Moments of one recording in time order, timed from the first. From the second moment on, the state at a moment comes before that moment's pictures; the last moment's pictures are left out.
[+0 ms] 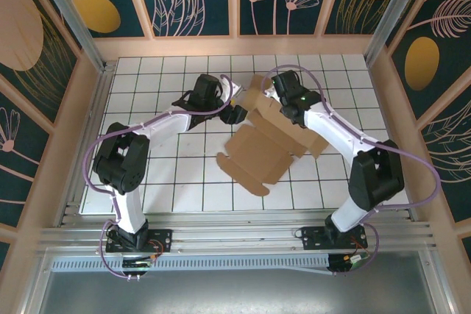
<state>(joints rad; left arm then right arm) -0.53 1.87 1.30 -0.07 0.36 0.05 0.50 1.60 1.27 -0.56 0.66 -0.75</state>
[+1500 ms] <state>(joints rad) -0.47 2.30 1.69 -0.11 0.78 -0.05 0.46 1.57 1.22 -0.45 0.60 -0.89</state>
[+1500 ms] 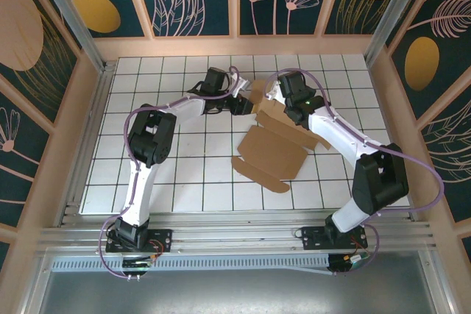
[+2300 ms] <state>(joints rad) -0.56 2.14 1.45 0.11 0.51 -0.34 0.54 1.61 1.04 -0.04 0.84 -0.93</state>
